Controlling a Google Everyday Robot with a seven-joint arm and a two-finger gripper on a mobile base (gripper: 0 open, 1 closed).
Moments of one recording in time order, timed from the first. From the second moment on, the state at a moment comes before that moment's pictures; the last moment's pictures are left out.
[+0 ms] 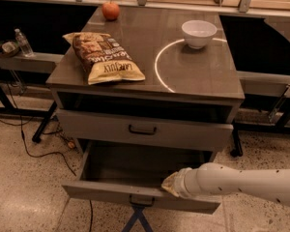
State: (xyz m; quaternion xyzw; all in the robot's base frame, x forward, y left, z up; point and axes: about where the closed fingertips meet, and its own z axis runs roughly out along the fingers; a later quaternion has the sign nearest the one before) arm 0.479 -0.091 0.440 -0.50 0.81 0.14 0.27
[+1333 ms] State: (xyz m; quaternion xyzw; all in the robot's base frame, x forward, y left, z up) arm 0.423 -0.104 0.438 -0.50 0.82 0.16 0.23
